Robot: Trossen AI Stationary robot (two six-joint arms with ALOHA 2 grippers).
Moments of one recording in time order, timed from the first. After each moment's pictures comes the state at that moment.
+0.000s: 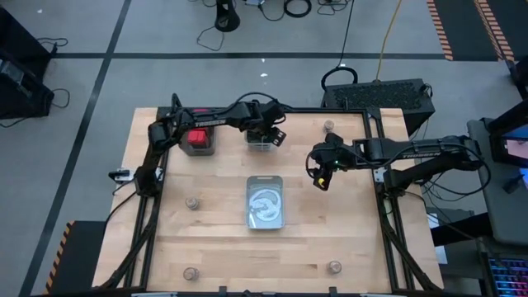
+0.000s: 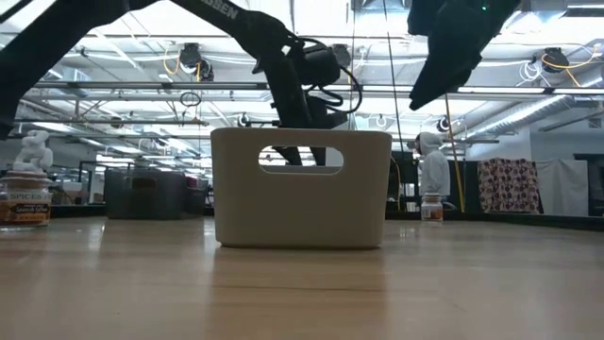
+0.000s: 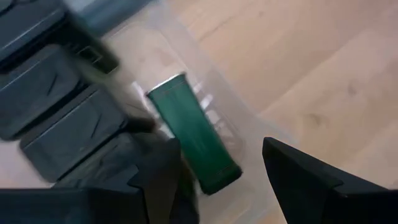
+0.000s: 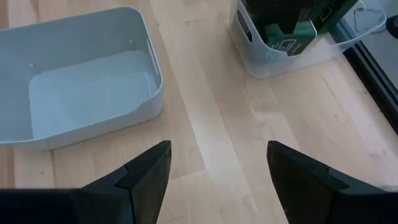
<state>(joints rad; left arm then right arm) 0.38 2.09 1.76 -0.77 -0.14 -0.50 -0.01 1.17 0.95 -0.65 0.24 0.24</state>
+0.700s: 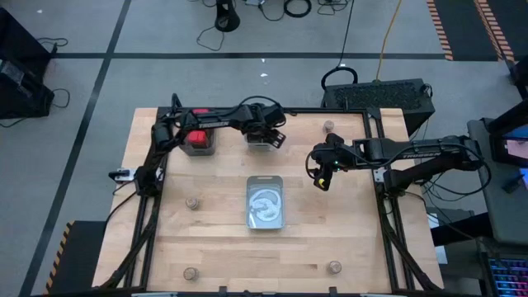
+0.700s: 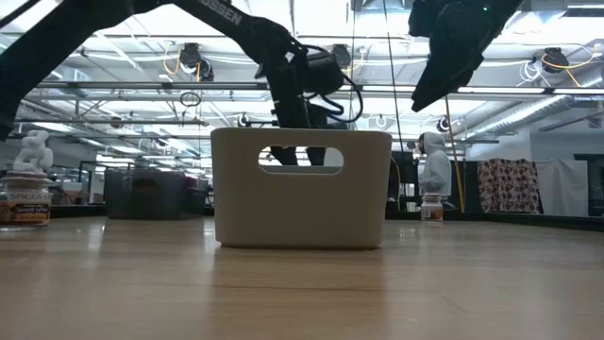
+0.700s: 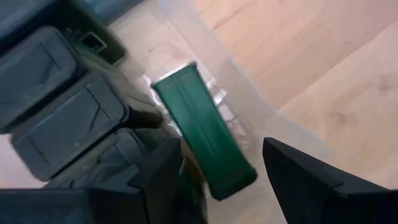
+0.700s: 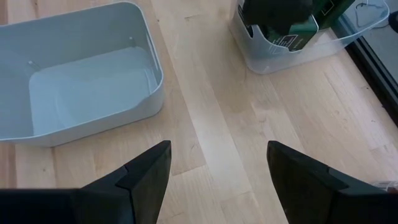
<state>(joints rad) 0.38 2.13 1.76 -0.79 -0.19 -0.52 -0.01 1.17 0.95 -0.67 0.24 0.25</state>
